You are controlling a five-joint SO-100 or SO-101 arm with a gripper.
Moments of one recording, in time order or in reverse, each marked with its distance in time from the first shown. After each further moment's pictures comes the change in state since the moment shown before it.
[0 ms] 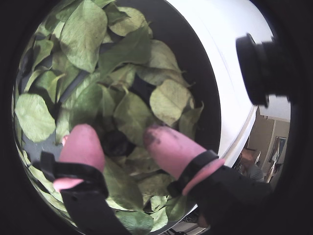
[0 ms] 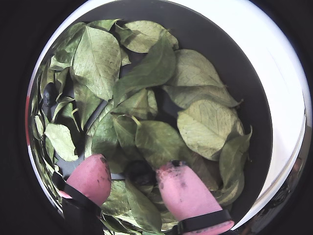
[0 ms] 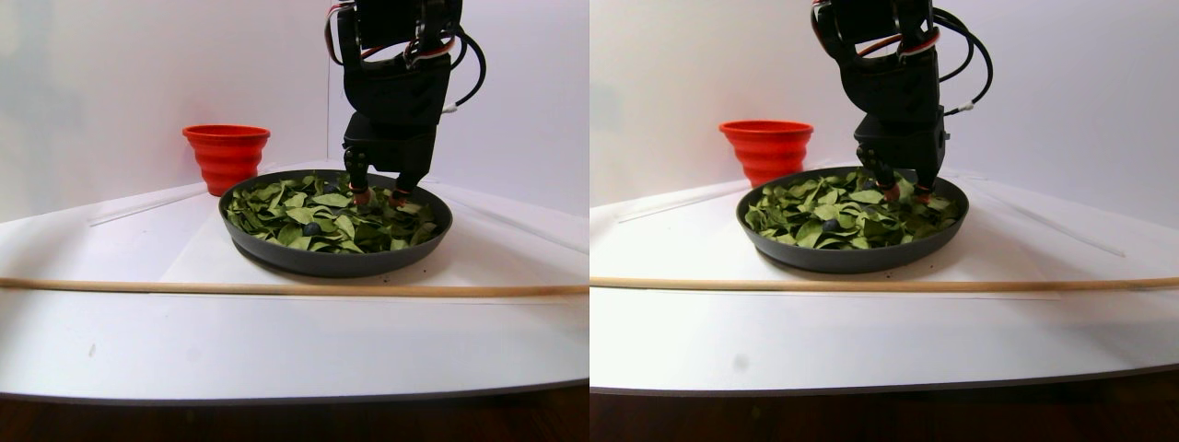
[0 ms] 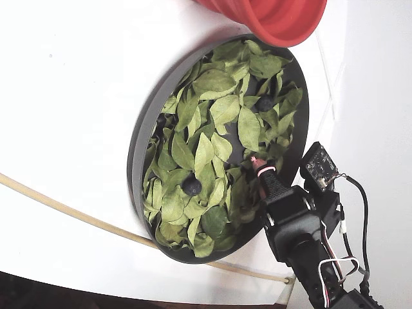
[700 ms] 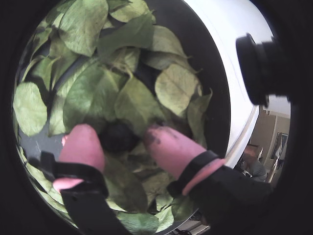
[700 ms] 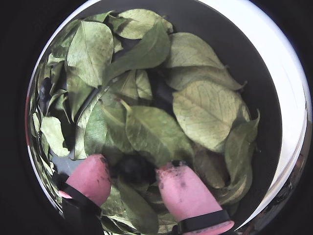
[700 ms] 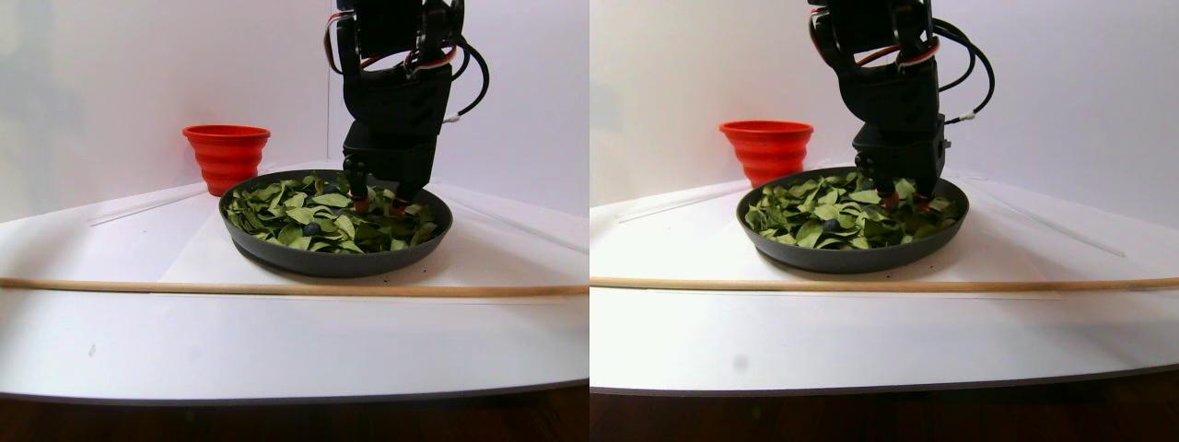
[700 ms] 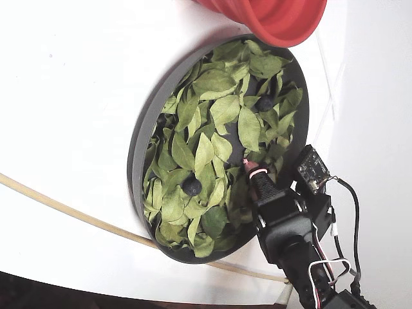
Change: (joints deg) arm 0.0 -2.3 0.6 -2.5 1.1
